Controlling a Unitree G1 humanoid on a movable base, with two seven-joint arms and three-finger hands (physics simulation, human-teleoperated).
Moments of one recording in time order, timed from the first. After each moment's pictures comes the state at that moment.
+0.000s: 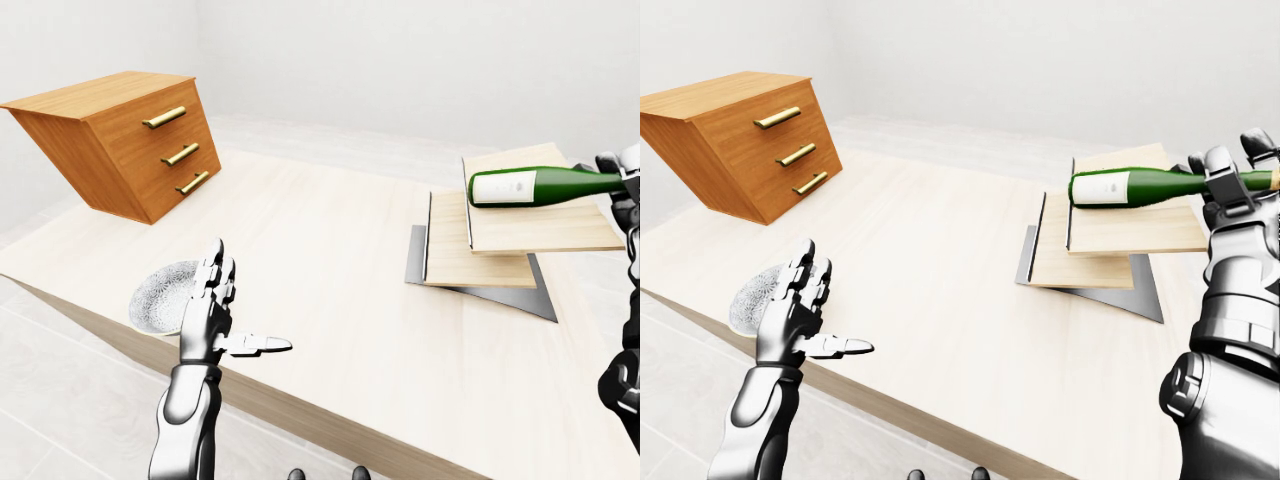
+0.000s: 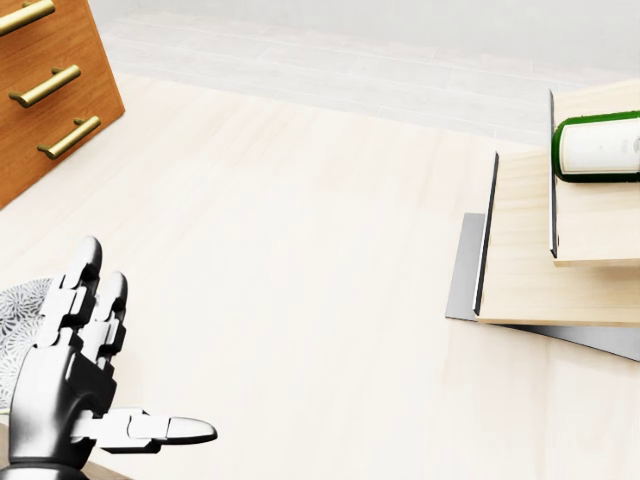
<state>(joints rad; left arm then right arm) 0.15 0.01 0.10 -0.37 -0.09 0.09 -0.15 -0.84 -0.81 -0.46 0.95 0.88 0.09 -0.10</state>
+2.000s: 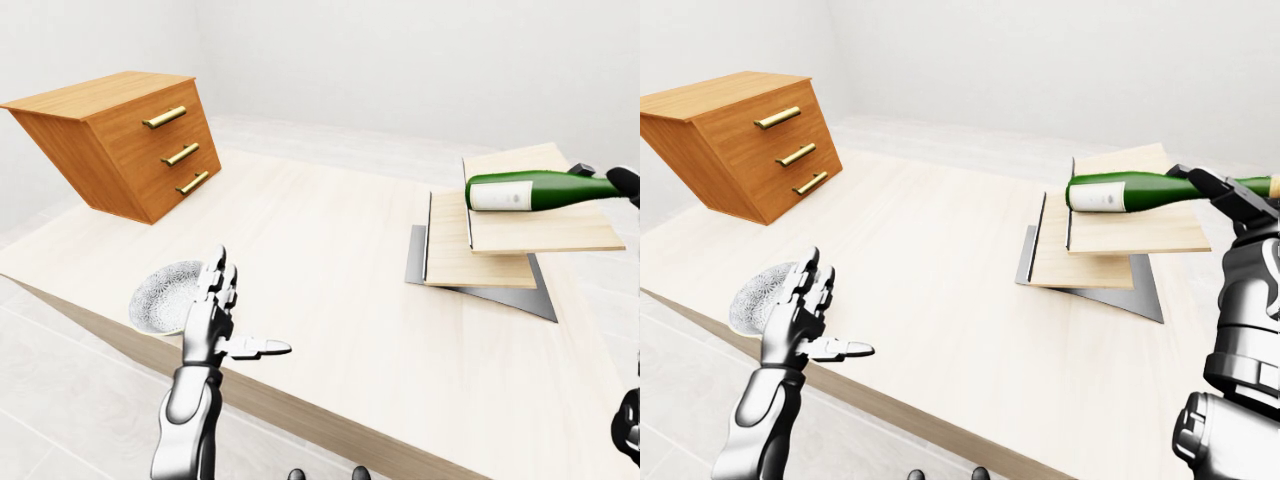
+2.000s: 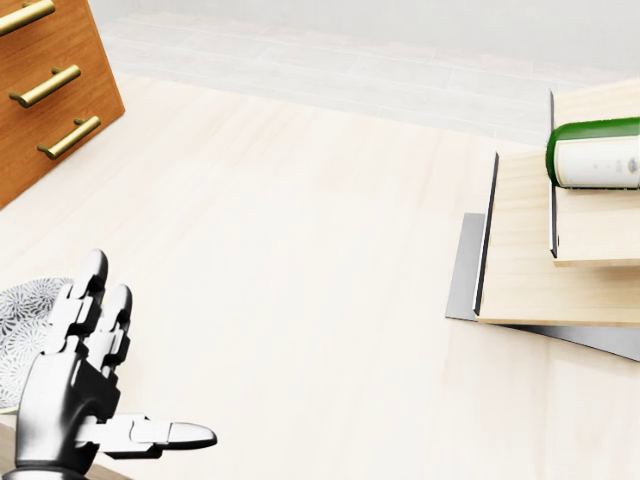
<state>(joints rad) 0.15 0.02 0.10 -0.32 -0.10 0.09 -0.16 -0.63 -0.82 -0.46 0.64 0.71 0.09 -0.19</state>
